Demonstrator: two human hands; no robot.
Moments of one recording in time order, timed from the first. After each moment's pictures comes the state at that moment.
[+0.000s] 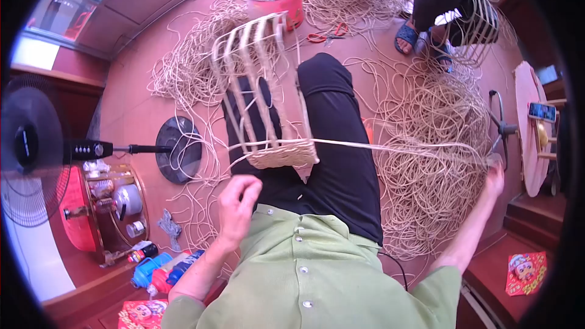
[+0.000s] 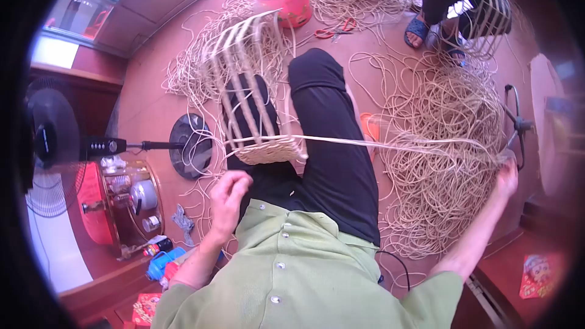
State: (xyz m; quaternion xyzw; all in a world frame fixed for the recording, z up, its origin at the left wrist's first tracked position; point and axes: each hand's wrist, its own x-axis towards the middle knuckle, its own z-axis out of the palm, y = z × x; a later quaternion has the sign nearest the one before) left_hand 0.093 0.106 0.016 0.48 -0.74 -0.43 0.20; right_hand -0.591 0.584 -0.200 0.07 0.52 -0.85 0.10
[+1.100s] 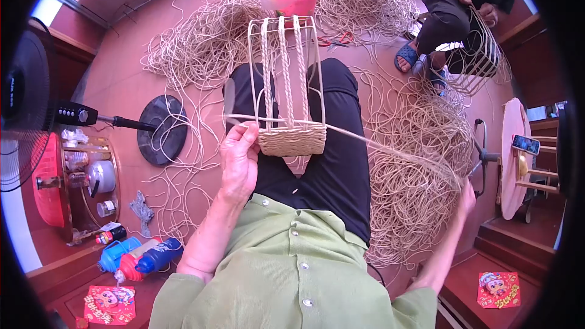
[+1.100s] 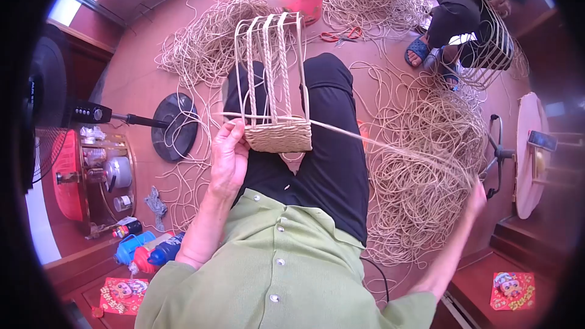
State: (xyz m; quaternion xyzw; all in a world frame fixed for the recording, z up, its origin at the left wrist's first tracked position) left_hand 0.048 0.059 -0.030 0.37 -0.31 -0.76 0.44; right_hand -0.445 0.481 -0.105 -0.09 0.88 -0.46 0.09
